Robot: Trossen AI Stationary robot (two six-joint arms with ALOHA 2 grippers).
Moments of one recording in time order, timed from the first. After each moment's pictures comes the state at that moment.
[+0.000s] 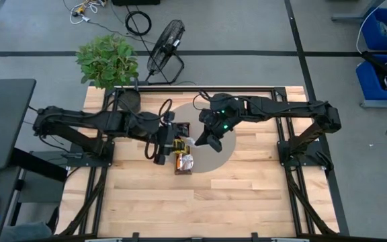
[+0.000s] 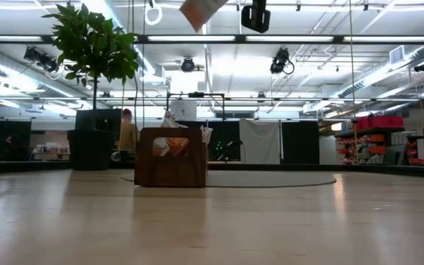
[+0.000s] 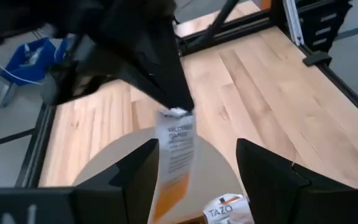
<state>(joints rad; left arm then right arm) -0.12 1.32 1.29 -0.46 -0.08 0.25 -0.07 1.58 1.52 -0.59 -0.46 0.46</state>
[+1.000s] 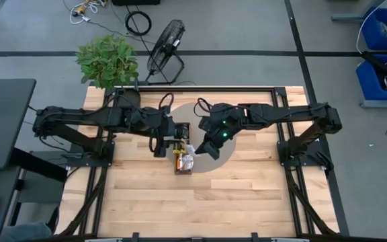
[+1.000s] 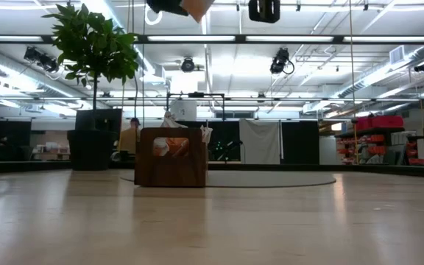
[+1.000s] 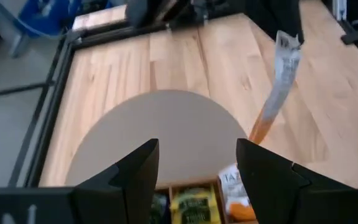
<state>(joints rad) -0.05 1.31 1.28 -0.57 -0.12 0.18 0.02 1.58 1.52 -0.58 -0.39 0.67</state>
